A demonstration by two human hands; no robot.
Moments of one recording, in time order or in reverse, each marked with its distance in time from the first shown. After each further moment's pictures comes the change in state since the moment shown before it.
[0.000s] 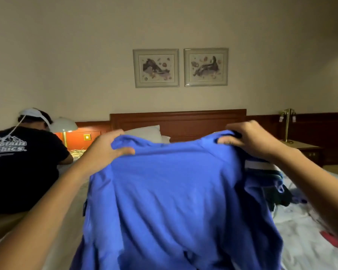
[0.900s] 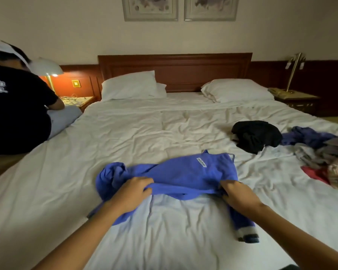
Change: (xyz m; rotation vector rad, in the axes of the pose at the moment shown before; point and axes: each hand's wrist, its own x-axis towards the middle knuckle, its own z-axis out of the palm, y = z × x) left_hand -0.210 -0.049 0.201 0.270 -0.504 -0.245; right_hand -0.257 0.008 0.212 -0.234 -0.661 0.444
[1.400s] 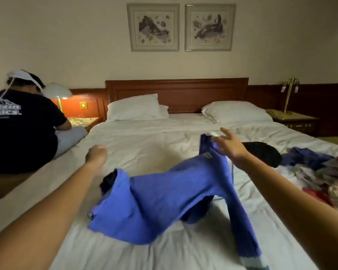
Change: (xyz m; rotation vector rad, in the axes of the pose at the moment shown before) left_hand 0.075 -0.066 -0.146 -0.545 0.588 -0.732; right_hand 0.077 -0.034 -0.169 1.413 0.287 0.141
